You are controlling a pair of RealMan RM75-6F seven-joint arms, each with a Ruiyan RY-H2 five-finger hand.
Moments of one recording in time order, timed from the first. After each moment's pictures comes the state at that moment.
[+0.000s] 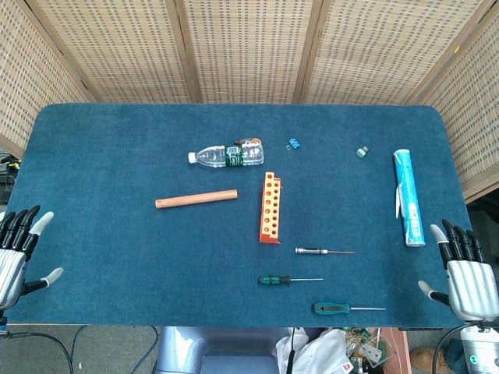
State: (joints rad) left arm -0.09 -1.12 -0.02 -1.58 1.64 1.60 0.01; right arm 0.05 -1.09 0.07 -1.78 -1.47 1.52 -0.26
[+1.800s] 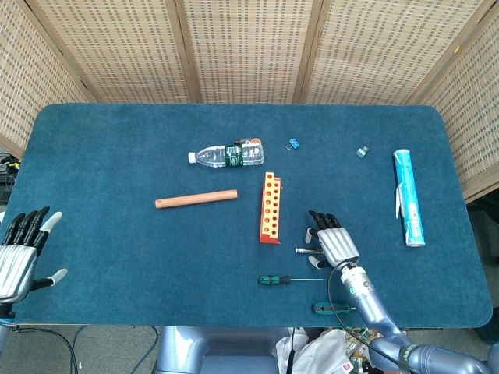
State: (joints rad) left arm -0.12 -1.10 -0.03 -1.65 1.54 1.48 0.10; right arm 0.51 -1.60 0.15 -1.44 -1.17 0.98 -0.30
